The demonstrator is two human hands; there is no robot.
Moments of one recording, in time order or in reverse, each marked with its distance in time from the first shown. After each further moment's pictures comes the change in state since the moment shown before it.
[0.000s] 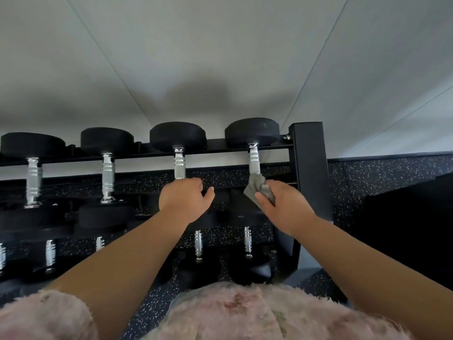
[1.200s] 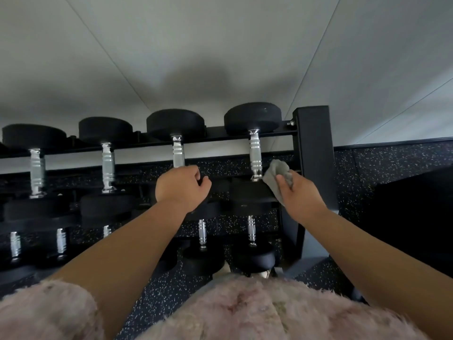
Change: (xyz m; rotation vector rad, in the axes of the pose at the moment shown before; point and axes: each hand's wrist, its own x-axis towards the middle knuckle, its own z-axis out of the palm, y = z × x) left_hand -0.002 0.000 0.002 -0.057 0.105 -0.040; right_hand -0.002 0.032 0.003 0.186 0.055 0.273
